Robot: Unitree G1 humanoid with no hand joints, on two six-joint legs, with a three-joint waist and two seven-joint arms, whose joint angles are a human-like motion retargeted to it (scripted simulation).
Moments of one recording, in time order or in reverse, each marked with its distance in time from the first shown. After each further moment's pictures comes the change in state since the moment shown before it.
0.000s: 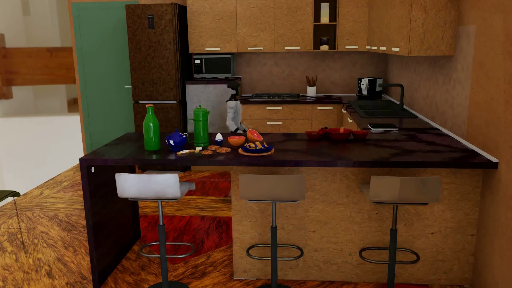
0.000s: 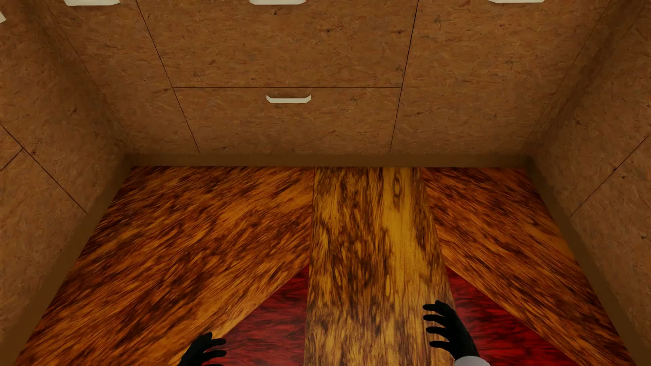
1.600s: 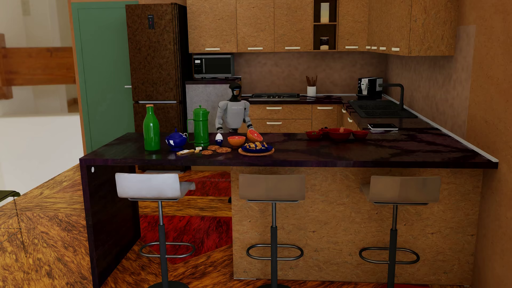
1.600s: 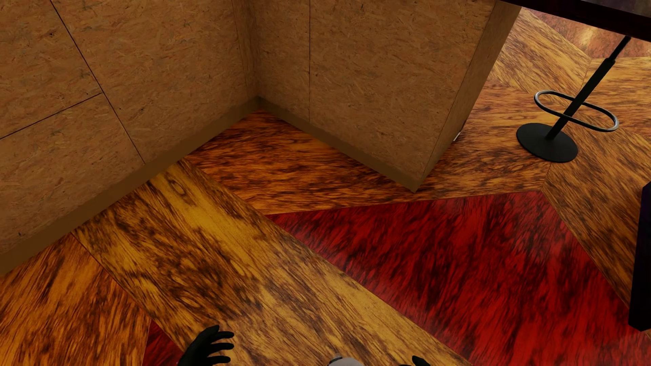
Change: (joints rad) body 0.140 -0.174 -0.306 0.136 -0.013 -0.048 0.052 0.058 0.000 0.138 0.073 -0.015 0.110 -0.065 0.074 0.033 0.106 -0.079 0.034 -0.038 0.043 -0.042 0.049 -0.008 0.057 0.020 0.178 -0.078 0.042
